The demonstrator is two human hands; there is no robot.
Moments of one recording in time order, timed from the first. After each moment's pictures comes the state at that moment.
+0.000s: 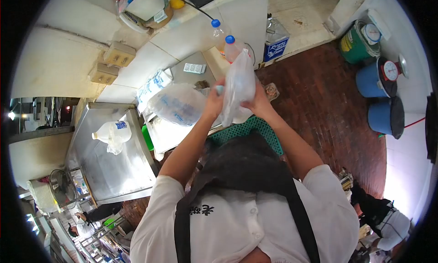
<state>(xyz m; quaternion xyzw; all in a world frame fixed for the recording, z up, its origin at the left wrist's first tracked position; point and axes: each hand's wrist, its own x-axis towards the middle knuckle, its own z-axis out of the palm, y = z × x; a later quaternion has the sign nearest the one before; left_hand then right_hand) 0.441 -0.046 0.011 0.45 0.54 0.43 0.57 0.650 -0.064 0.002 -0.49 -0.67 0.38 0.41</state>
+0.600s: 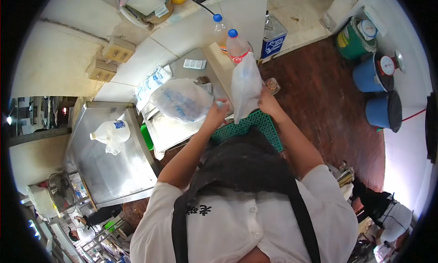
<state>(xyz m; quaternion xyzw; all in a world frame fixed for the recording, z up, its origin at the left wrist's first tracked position) 0.415 -0.109 -0.014 0.48 0.63 0.28 0.54 0.674 -0.071 -0.079 -0.54 -0.73 0.33 0.25</state>
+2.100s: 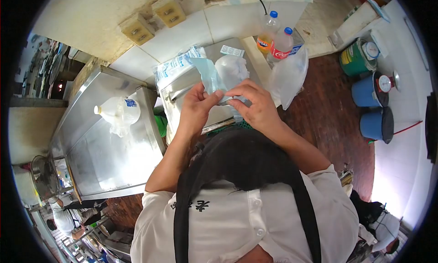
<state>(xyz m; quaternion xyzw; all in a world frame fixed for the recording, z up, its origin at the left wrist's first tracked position) 0.237 -0.171 0.200 0.45 0.50 0.47 0.57 0.425 -0.155 0.193 -0.35 -0.76 0.32 0.45</state>
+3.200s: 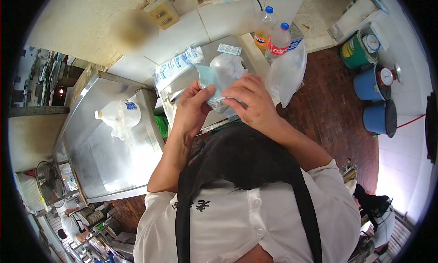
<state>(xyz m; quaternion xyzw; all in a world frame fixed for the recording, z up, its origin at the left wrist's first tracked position) 0.237 -0.161 0.198 0.27 0.40 0.51 0.71 0.431 -0.147 0.194 -0.32 -0.80 0.18 0.47</state>
